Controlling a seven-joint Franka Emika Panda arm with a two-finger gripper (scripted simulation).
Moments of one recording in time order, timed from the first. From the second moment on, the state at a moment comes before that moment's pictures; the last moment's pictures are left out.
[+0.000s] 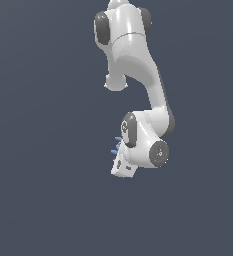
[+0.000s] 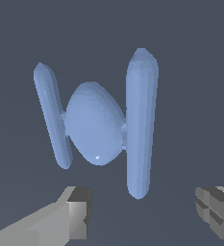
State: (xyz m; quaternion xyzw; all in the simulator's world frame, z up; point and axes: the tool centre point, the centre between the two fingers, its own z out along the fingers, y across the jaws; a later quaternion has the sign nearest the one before) arm 0.012 0.010 0.062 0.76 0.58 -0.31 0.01
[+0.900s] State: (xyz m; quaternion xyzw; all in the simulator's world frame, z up) arm 0.009 0.006 0.051 0.71 0.61 -0.34 0.00
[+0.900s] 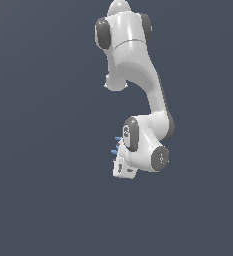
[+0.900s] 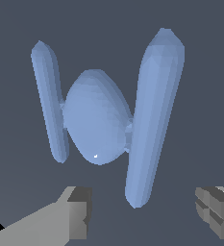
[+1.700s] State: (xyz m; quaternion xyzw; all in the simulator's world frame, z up) arm -0.003 -0.005 0.031 0.71 0.62 -0.34 0.00
